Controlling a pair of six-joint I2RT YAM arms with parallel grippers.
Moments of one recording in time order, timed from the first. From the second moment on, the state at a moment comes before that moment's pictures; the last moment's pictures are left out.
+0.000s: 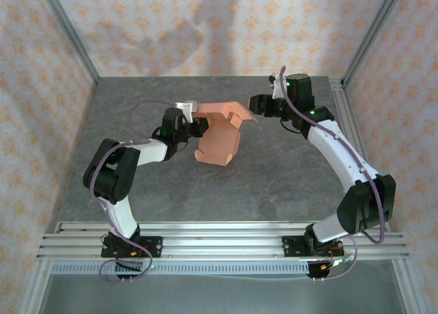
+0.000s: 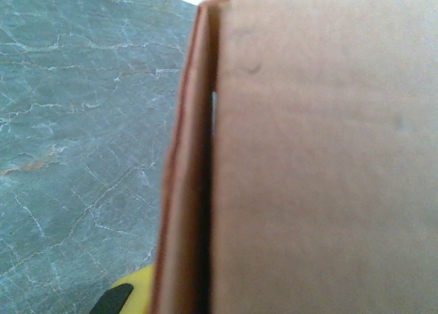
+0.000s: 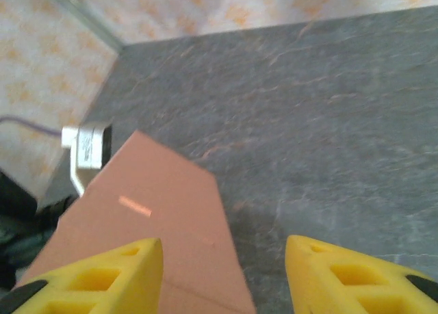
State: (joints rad) left arm -0.31 1.81 0.93 0.49 0.35 -0.51; right arm 0.30 1.47 1.33 -0.43 -0.44 0.31
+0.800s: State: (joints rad) left arm -0.31 1.81 0.94 0.48 0.35 -0.54; right arm 0.46 1.54 1.31 -0.46 -0.43 0.10
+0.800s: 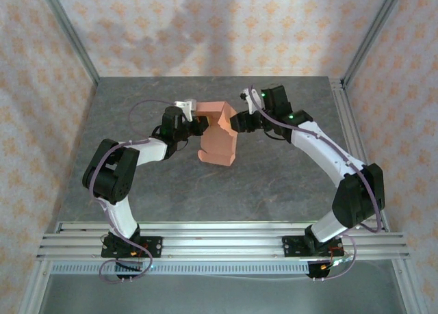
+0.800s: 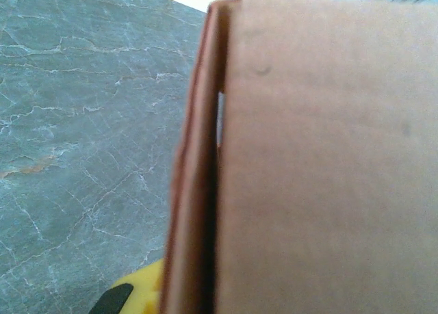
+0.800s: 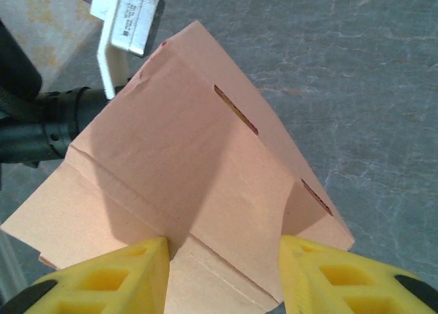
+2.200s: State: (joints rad) left arm -0.28 1.84 1.07 0.32 0.46 -0.79; right arm 0.41 1.33 0.92 -0.18 -0.15 0.08
